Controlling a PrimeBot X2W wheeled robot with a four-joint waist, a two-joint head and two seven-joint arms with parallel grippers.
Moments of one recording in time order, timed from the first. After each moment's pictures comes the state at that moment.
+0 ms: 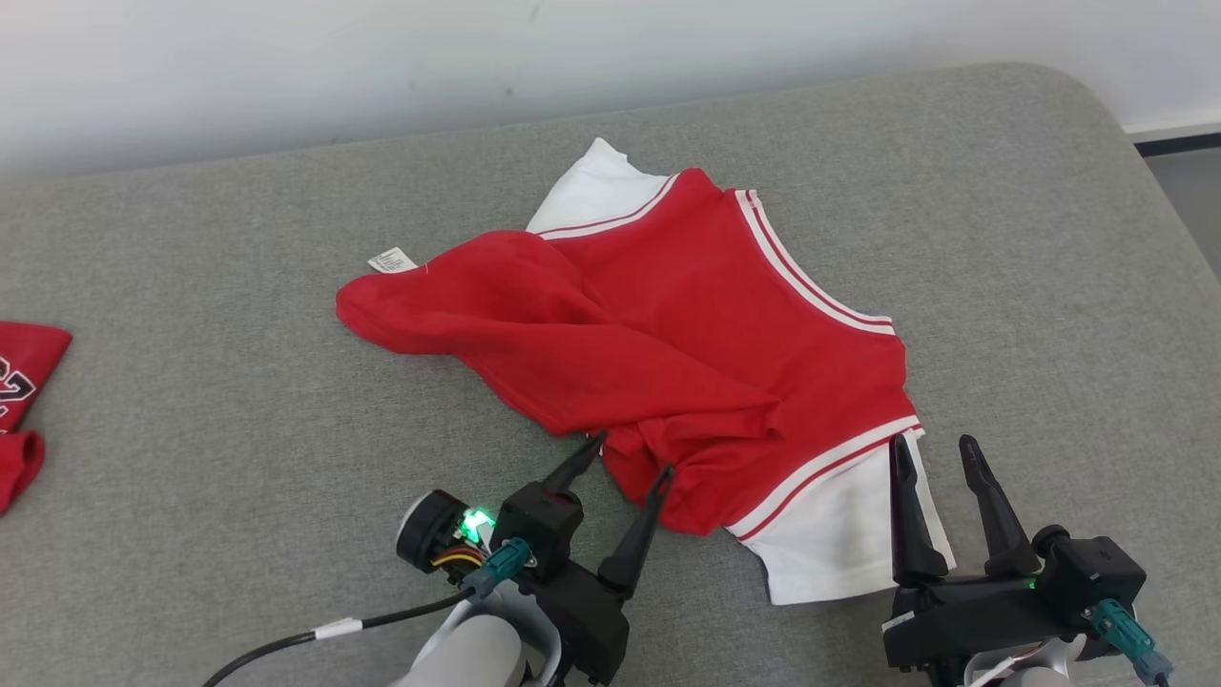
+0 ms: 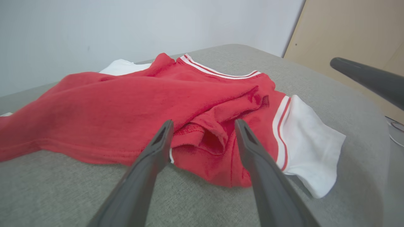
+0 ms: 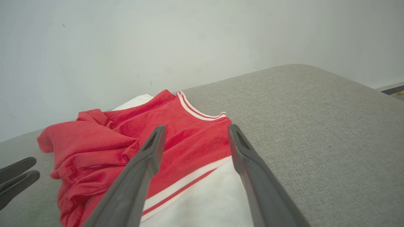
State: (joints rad) left arm -0.53 0.10 -0.74 0.57 -0.41 -0.05 -0.26; right arm -0.10 -0.05 -0.03 0.20 0.23 0.13 -0.26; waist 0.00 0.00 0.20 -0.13
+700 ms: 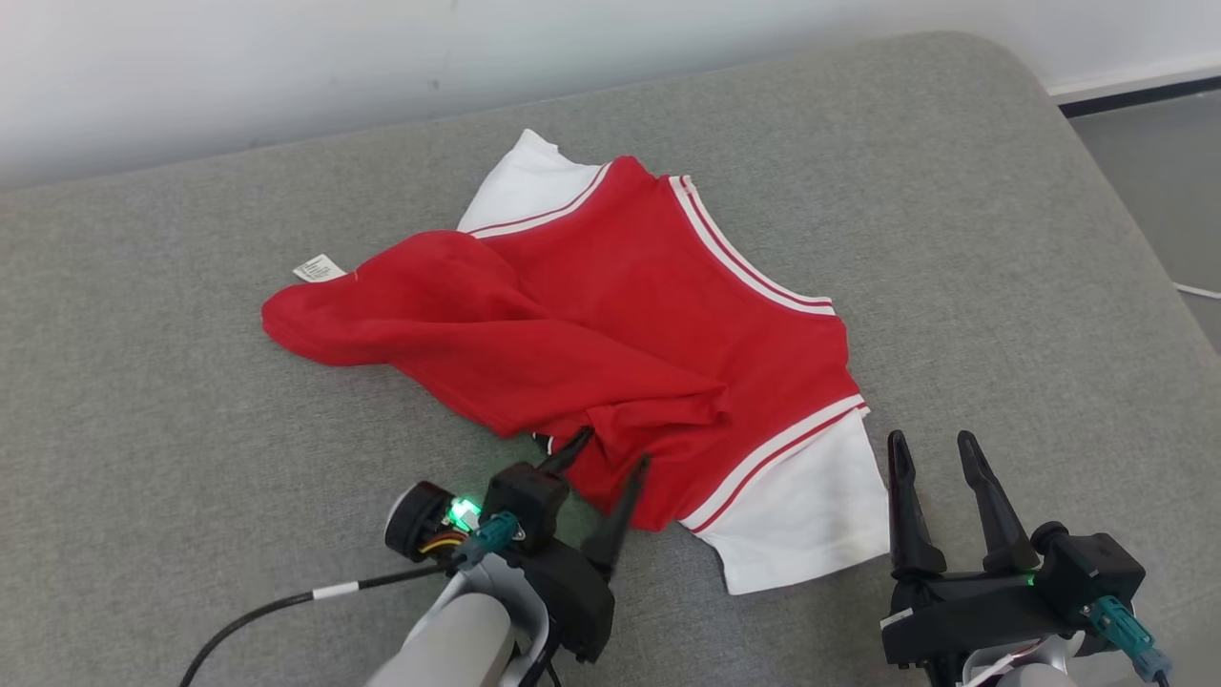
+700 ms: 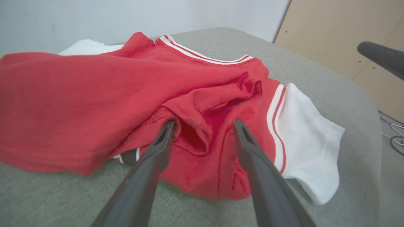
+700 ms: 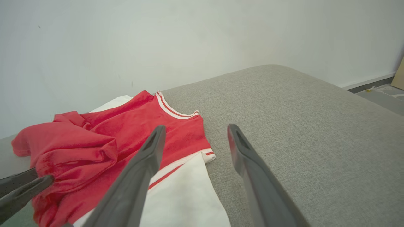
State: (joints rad) left arm -0.57 0.07 -0.71 0.70 -0.42 -0.09 -0.26; right arm -0.11 -0.05 -0.03 0.20 0.23 0.13 -0.26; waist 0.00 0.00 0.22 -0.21
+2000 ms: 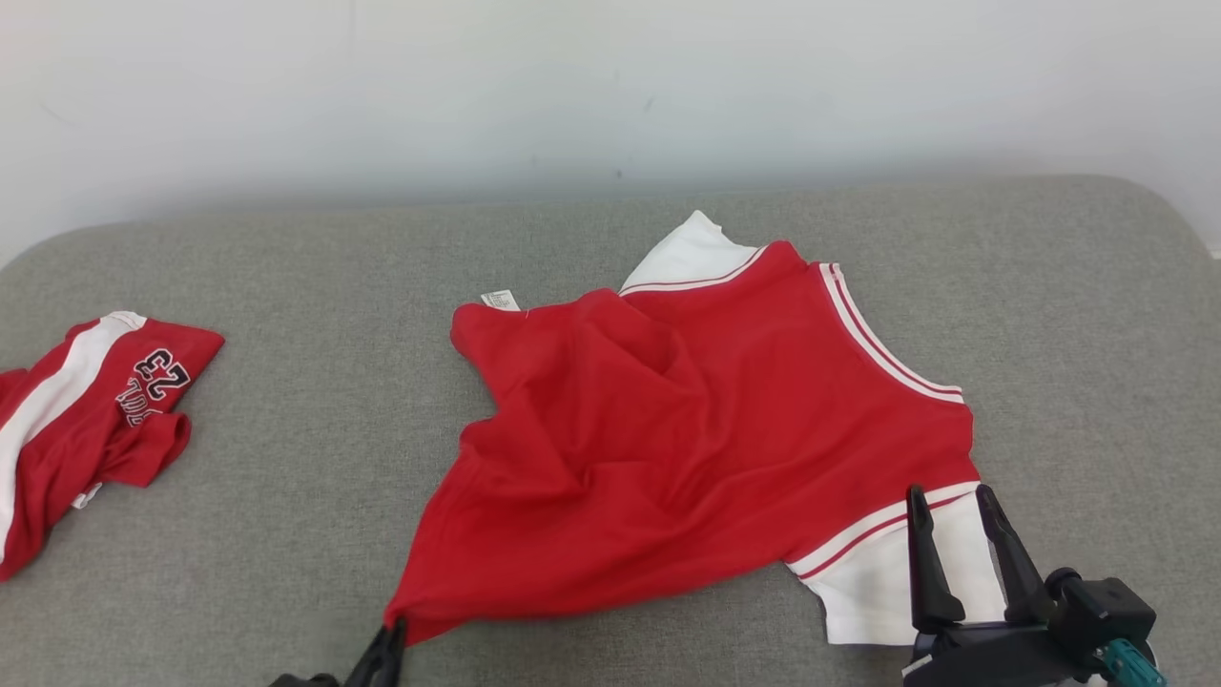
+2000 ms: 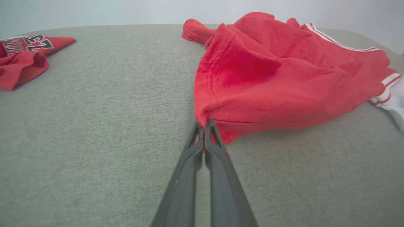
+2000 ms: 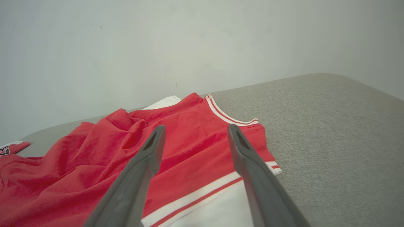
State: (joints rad) left arm -0.05 0.34 -0.48 0.27 -0.49 0.08 -0.23; right arm -0.04 -0.07 -0.04 0.22 0.23 0.13 -0.26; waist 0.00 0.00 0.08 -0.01
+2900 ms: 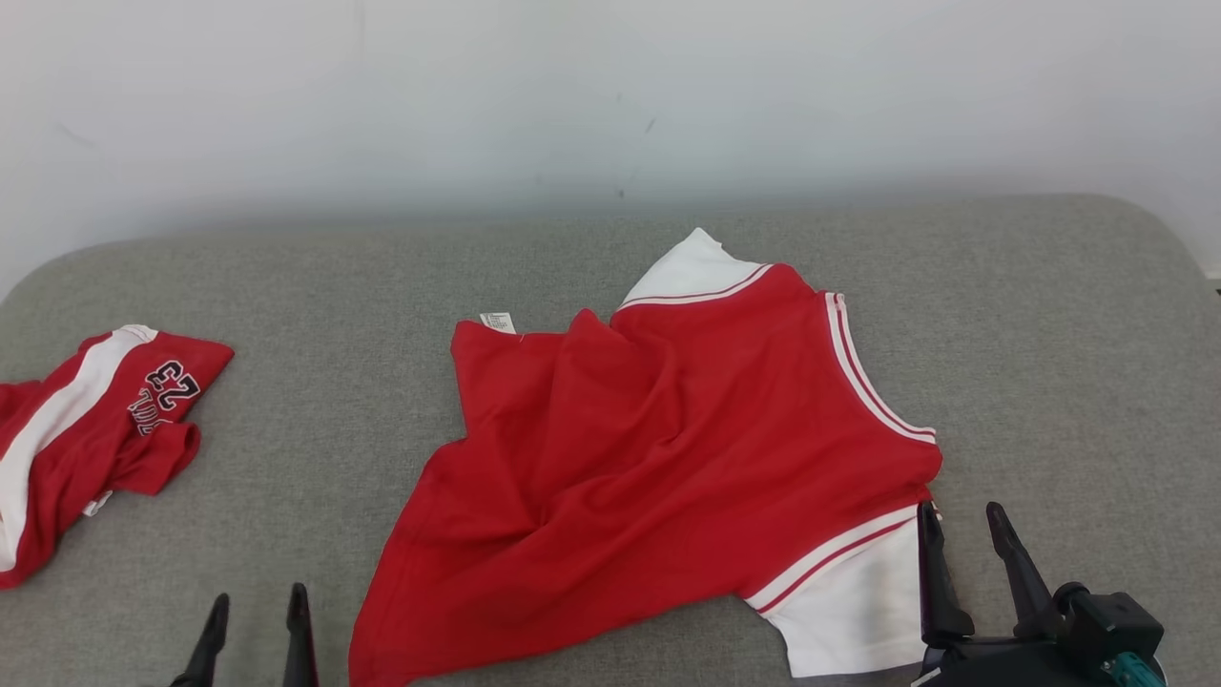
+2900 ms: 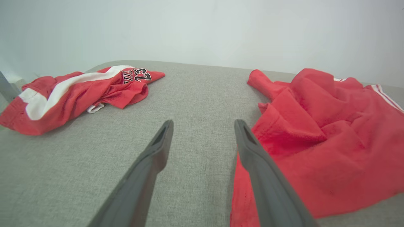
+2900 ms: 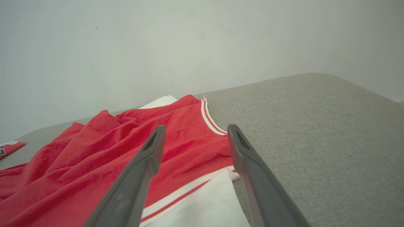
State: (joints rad) left arm 0.03 0.25 -0.13 0.21 -0.40 0.06 -0.26; right arm -0.01 -0.07 -0.07 0.23 0.23 0.13 -0.26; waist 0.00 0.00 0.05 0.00
